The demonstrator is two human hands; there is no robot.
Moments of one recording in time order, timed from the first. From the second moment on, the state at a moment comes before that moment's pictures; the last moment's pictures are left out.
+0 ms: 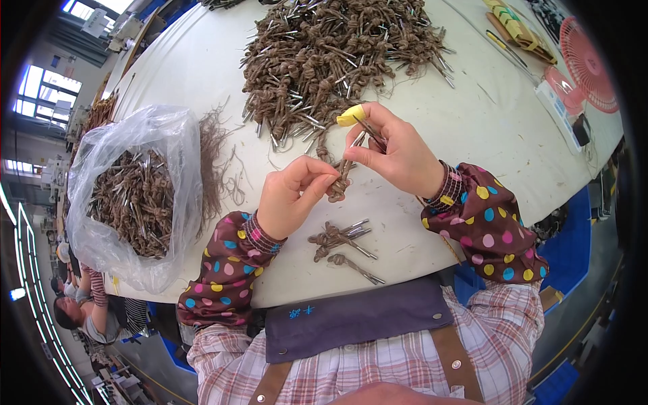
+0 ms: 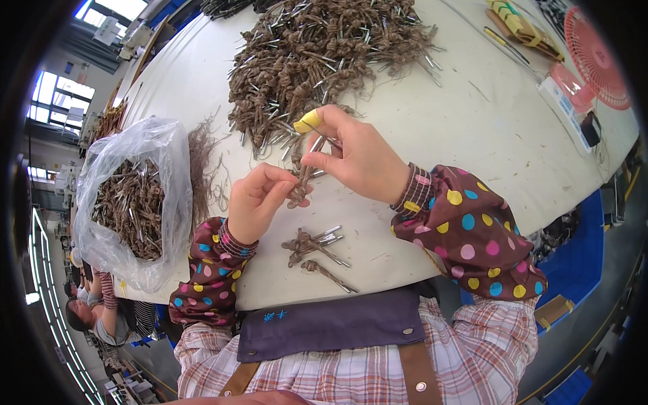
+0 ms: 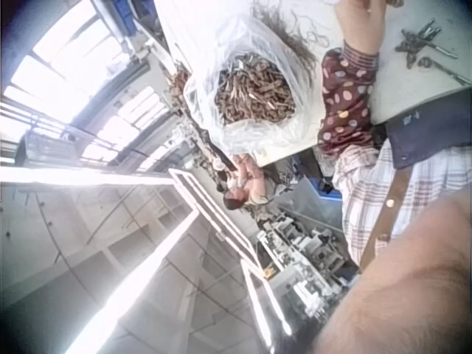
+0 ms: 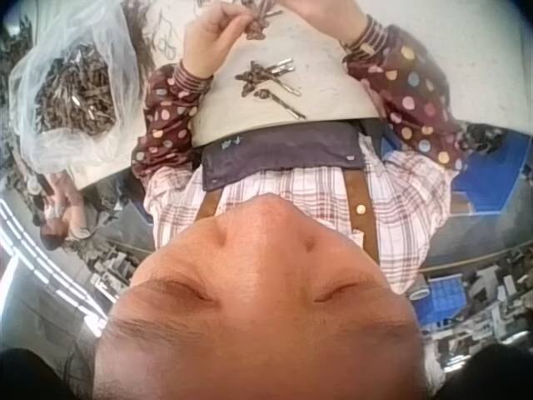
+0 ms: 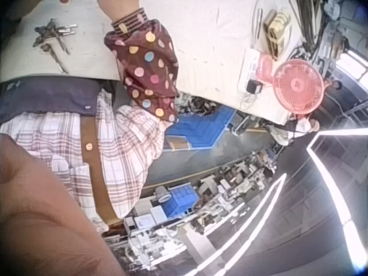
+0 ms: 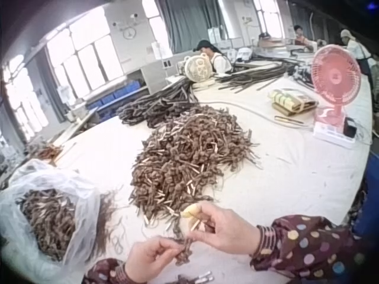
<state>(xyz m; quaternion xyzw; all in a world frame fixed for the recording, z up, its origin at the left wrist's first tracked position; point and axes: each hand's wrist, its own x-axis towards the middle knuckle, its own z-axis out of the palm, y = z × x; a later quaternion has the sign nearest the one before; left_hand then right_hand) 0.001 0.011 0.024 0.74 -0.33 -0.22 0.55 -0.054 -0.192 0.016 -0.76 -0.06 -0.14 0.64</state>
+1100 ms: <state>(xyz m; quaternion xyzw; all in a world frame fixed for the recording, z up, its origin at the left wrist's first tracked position) 0.008 0.010 0.019 0.75 -0.52 0.01 0.42 -0.073 -0.187 0.037 -0.90 -0.15 -0.10 0.40</state>
